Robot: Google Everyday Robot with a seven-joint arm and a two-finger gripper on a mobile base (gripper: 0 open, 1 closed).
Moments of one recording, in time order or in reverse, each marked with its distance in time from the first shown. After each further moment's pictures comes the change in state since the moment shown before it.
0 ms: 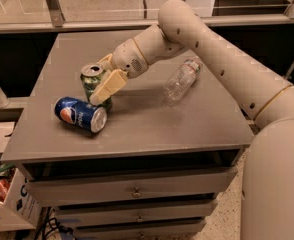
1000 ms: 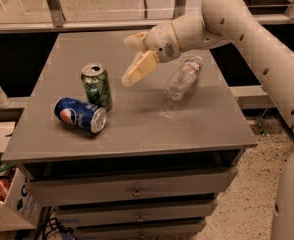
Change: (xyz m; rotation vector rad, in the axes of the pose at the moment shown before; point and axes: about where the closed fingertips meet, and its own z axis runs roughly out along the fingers) arm -0.006 -0.012 -0.093 0.206 -0.085 -0.004
